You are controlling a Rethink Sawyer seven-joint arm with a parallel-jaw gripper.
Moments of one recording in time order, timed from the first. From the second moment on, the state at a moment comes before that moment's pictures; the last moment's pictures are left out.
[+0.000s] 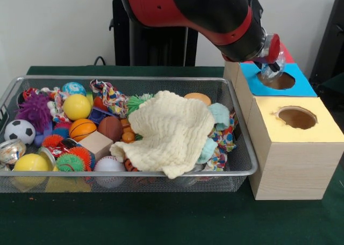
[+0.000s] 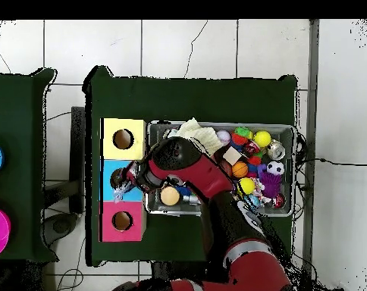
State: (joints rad) arm -0.27 -0.51 0.17 1.77 0.56 0.96 1.71
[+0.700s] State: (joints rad) arm -0.26 -0.51 0.17 1.78 0.58 0.88 1.71
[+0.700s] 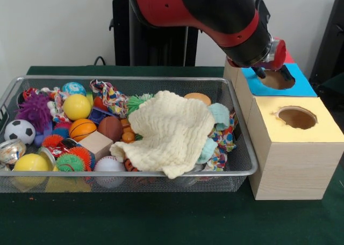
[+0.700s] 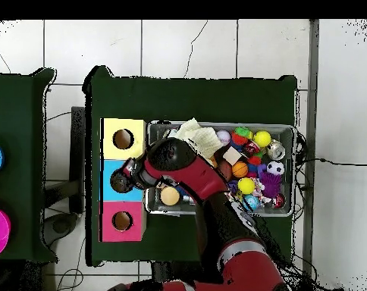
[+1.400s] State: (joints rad) arm -0.26 -0.56 0.17 1.78 0.50 0.94 1.71
